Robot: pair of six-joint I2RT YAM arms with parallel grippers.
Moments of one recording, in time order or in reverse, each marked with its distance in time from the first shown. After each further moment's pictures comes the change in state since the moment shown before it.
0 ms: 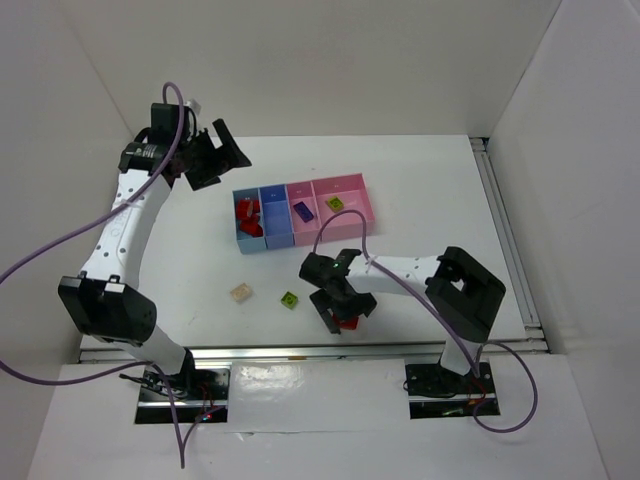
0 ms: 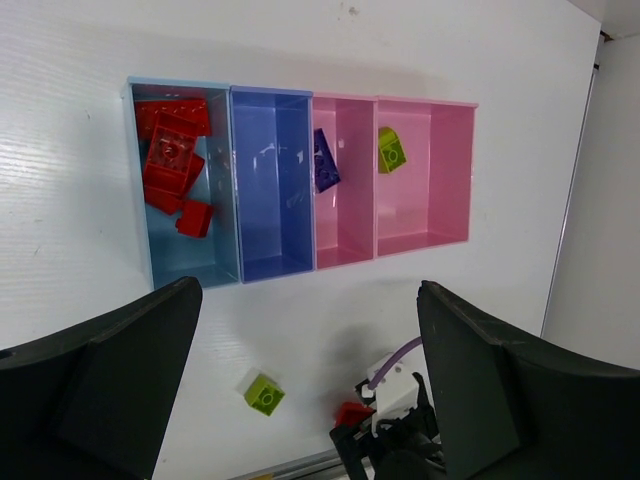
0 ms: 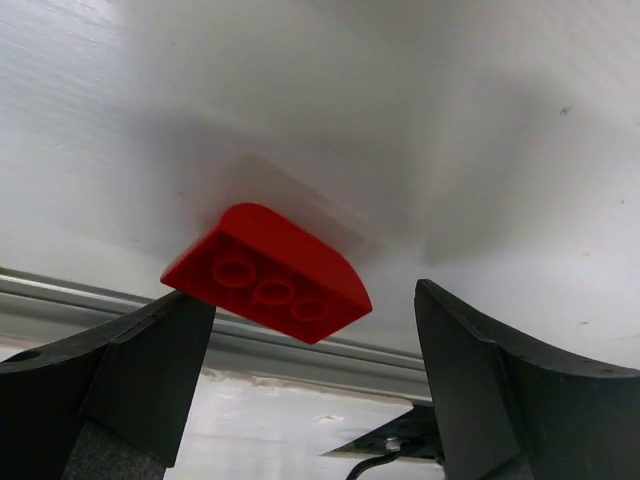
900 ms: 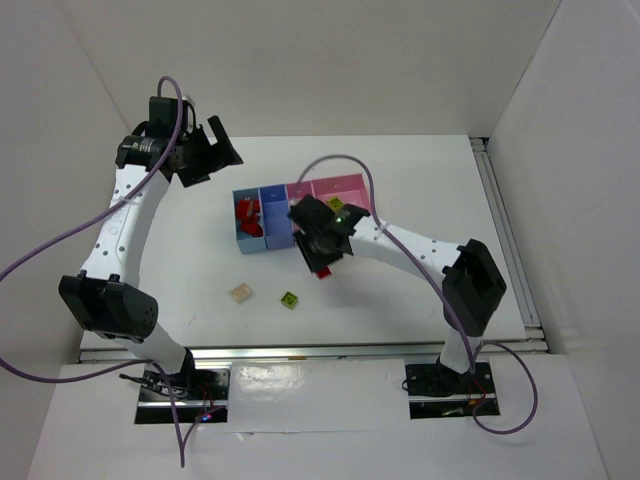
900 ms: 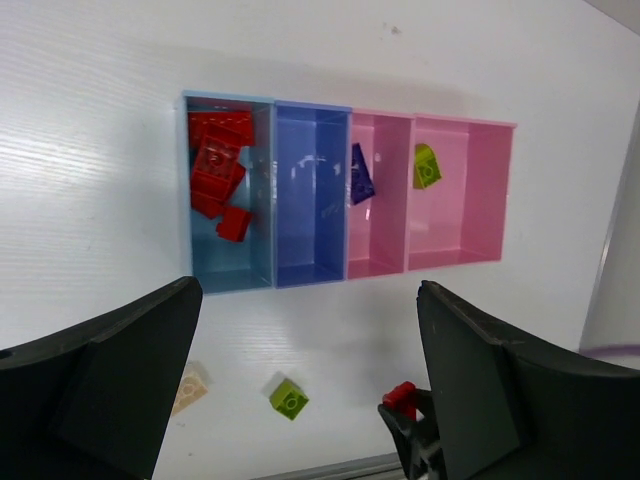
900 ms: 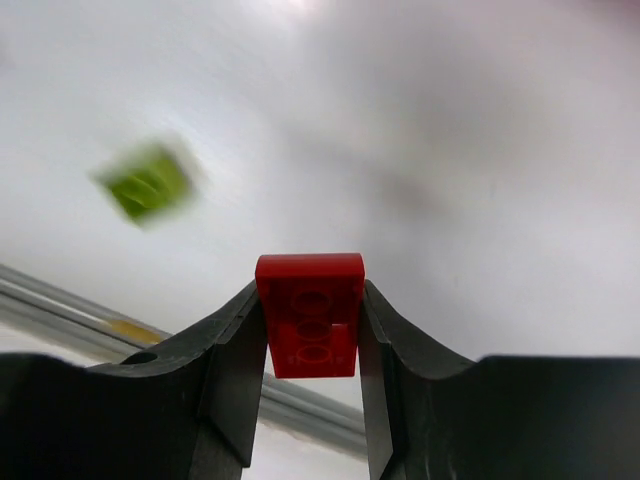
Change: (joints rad) left arm -0.001 0.019 0.058 -0.058 -0.090 0.029; right arm -0.109 -0.001 0.253 0.034 0.024 -0.127
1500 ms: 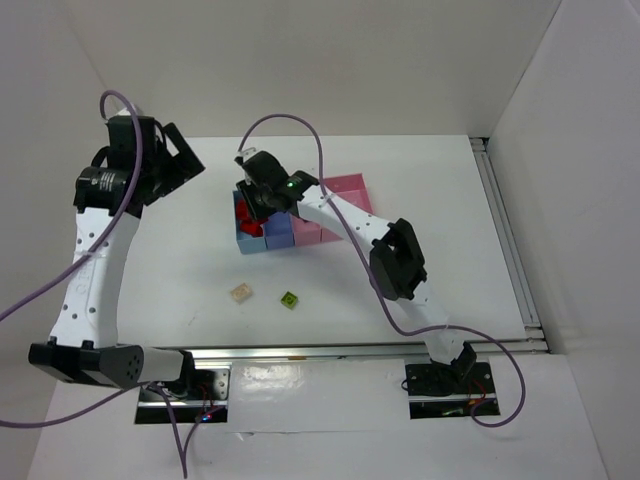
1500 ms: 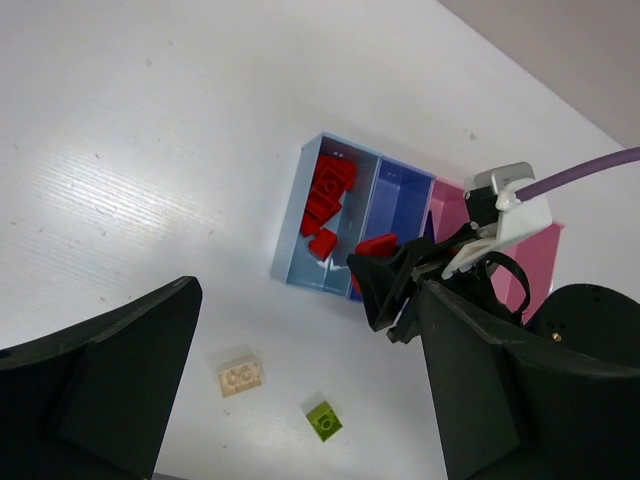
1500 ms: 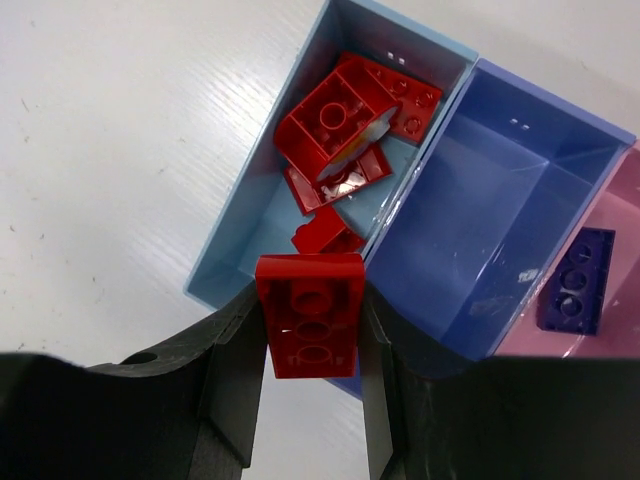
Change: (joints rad) left arm 0.021 -0.259 -0.071 -0.106 -0.317 -0.067; right arm -0.043 0.614 0.925 0.184 -0.070 -0.149
